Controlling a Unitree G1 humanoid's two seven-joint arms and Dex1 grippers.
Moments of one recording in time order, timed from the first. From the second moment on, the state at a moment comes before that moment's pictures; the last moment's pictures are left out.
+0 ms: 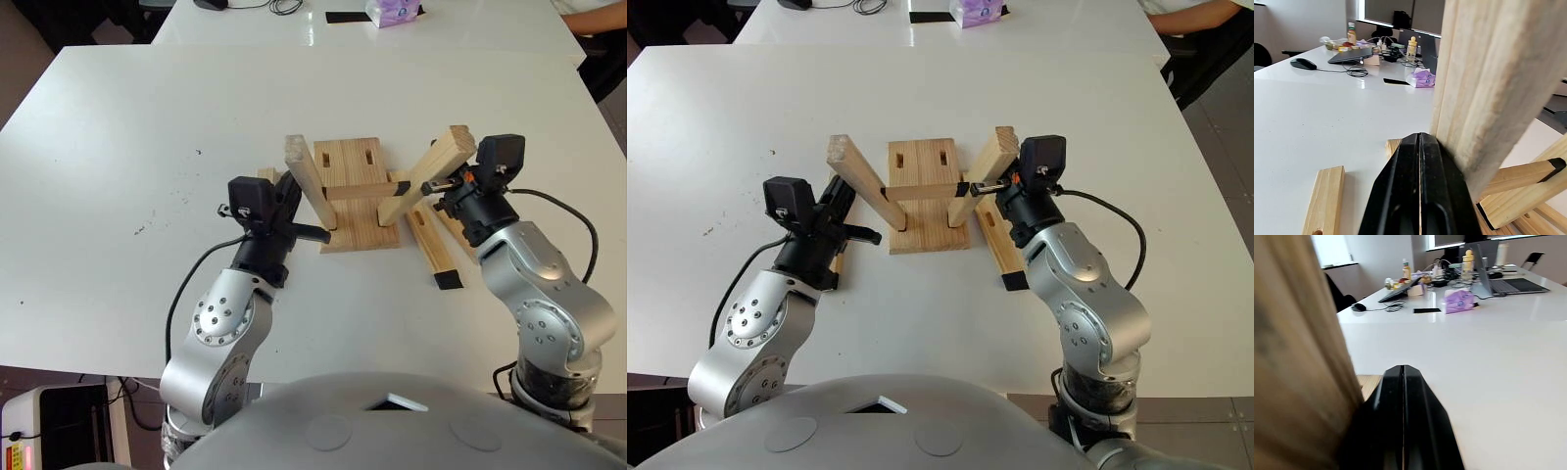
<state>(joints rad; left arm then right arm) 0.26 0.05 -0.23 -0.94 -0.27 0.70 0.07 0.00 -0.24 0.00 -0.78 0.54 0.86 -0.06</state>
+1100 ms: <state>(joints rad) -0.45 0.36 0.23 -0.80 -1.18 0.80 0.12 -0.53 -0.50 -0.26 -0.58 1.25 0.80 0.30</state>
